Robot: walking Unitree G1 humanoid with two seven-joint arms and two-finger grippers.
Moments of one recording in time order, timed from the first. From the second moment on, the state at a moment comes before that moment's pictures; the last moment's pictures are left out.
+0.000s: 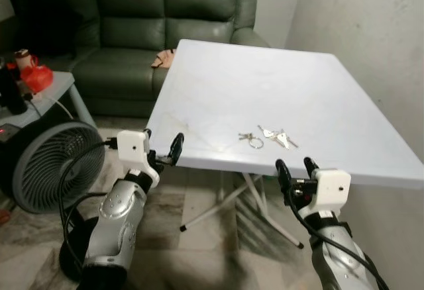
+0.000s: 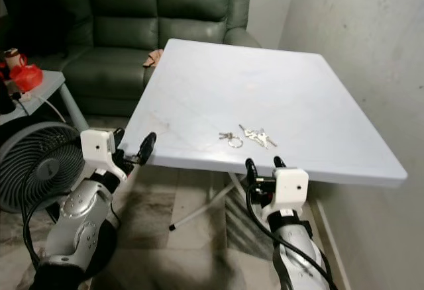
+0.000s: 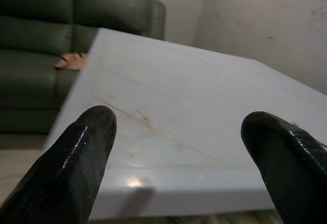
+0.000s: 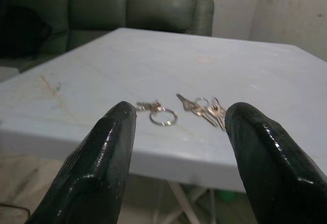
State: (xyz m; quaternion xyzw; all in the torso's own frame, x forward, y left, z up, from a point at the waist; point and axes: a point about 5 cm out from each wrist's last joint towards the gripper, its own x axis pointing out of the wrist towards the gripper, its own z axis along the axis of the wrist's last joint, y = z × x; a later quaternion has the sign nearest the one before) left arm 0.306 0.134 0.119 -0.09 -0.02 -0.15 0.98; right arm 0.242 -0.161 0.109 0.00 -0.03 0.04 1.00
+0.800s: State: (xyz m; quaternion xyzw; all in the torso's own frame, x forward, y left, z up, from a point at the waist) left arm 0.303 0.131 0.117 -0.09 -0.01 -0.16 0.98; right arm 0.242 -0.162 0.109 0.01 -0.03 0.04 1.00
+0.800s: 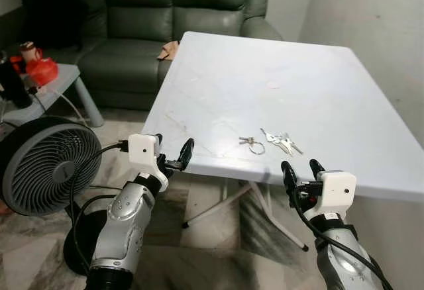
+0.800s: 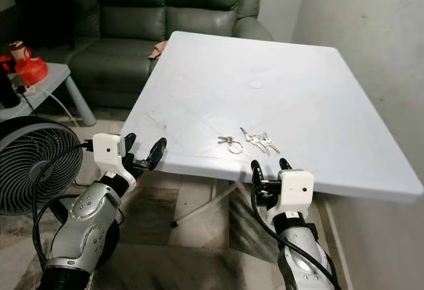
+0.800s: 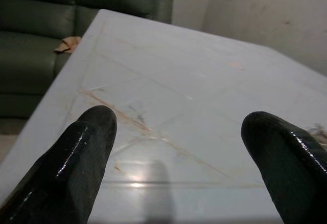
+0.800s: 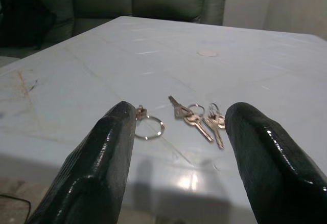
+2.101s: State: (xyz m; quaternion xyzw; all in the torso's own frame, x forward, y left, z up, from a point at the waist) left arm 0.302 0.127 0.123 -0.09 -0.03 -0.16 0.98; right arm 0.251 -0.172 0.116 -0.03 -0.04 0.09 1.00
